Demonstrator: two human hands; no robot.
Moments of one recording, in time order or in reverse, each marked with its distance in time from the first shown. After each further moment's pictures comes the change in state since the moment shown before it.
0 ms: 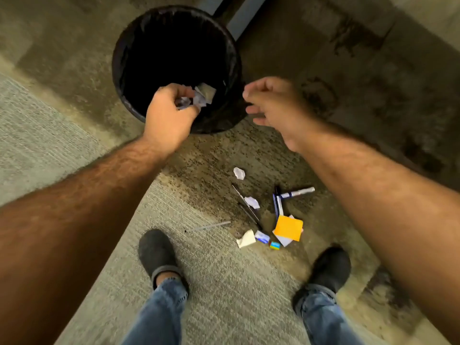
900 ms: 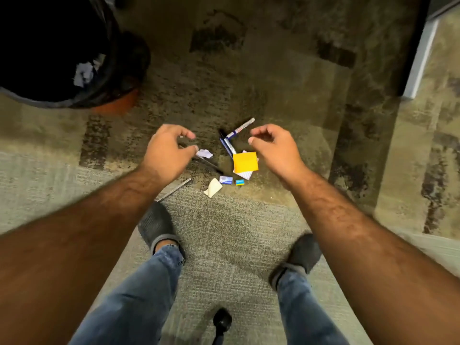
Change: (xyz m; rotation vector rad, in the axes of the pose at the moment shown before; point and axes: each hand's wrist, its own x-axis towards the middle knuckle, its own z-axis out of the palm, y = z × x) left_hand -0.183 0.019 0.091 0.344 -0.529 0.153; right_hand -0.212 0.200 -0.071 0.041 0.471 0.217
